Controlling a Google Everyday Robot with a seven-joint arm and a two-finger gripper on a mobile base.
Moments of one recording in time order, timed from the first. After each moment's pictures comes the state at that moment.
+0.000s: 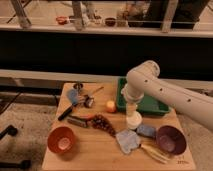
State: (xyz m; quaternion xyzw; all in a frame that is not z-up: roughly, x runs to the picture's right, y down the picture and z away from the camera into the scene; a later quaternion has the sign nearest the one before) arm 0.113 0.068 0.742 -0.24 -0.08 -0.07 0.96
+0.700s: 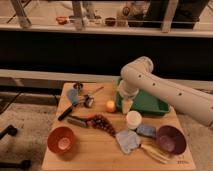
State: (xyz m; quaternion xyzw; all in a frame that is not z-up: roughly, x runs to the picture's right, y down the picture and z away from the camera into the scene) arm 0.092 0.052 0.754 -0.25 -0.09 -0.08 0.96
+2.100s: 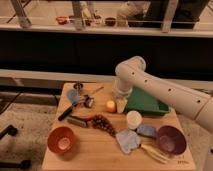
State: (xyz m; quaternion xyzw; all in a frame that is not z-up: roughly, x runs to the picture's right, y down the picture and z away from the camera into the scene) arm 0.067 0.058 0.777 -0.27 -0.11 -0.08 0.95
